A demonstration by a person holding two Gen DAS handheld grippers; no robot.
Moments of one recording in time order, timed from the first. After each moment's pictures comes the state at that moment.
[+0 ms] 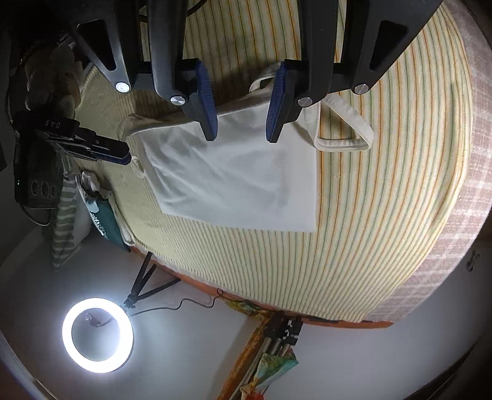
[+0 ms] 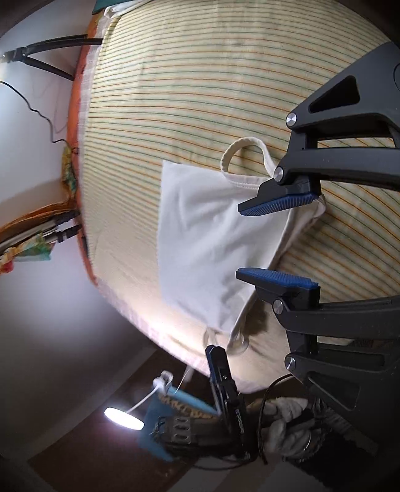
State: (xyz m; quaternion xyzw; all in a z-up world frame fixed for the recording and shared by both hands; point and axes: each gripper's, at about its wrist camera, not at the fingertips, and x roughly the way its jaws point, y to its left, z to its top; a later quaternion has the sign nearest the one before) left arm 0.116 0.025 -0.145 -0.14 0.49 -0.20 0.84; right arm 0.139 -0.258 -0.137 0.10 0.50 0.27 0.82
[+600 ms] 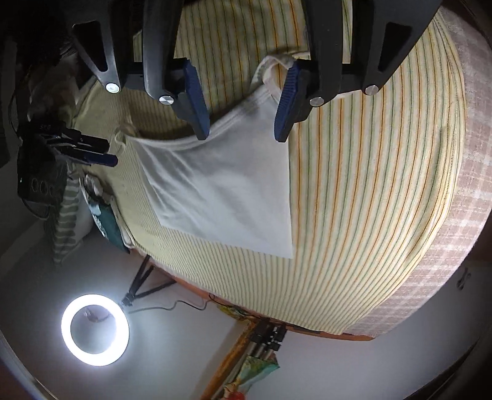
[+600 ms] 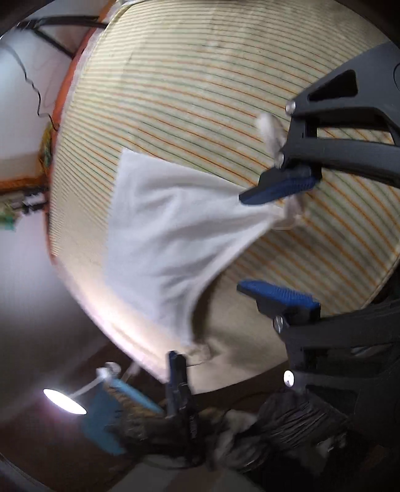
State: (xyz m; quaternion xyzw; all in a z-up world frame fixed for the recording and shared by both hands) left arm 0.084 0.056 -0.146 -0.19 0.49 -0.19 0.83; right arm 0.120 -0.271 -0.133 0.04 0.52 0.31 0.79
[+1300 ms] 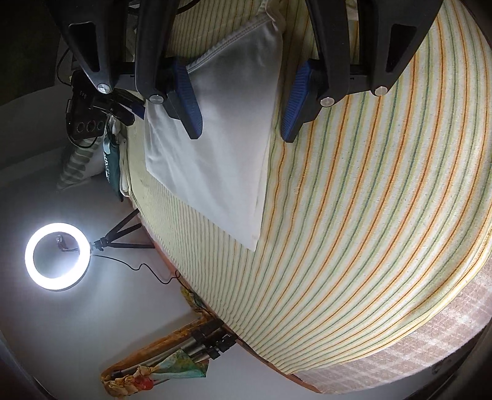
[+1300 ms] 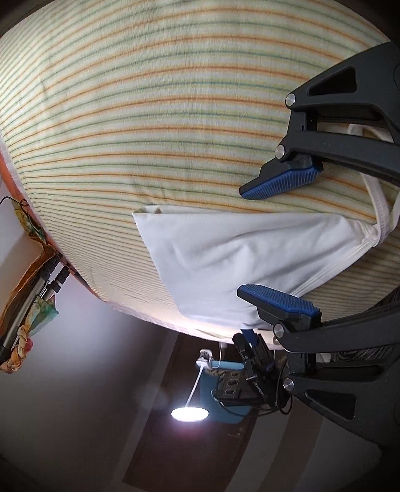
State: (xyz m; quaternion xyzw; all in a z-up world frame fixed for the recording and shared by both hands) left arm 0.142 0.077 -0.196 -0.35 0.50 -0.17 0.77; right arm 0.187 -0.318 -0.202 0.31 0.53 0.29 0.74
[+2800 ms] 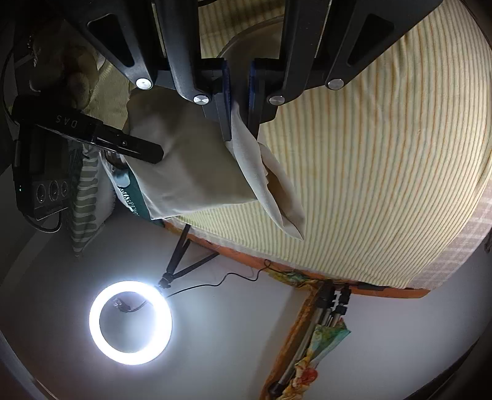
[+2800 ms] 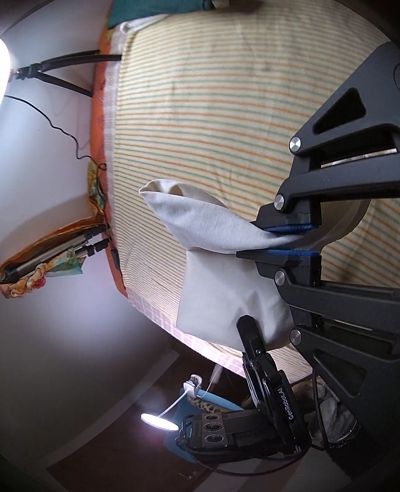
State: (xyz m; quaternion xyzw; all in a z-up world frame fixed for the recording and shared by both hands) left arm 0.125 -0.063 -0.105 -0.17 0.41 -0.23 0.87; right arm 0.165 -0.285 -0.091 0.13 0.46 0.24 0.85
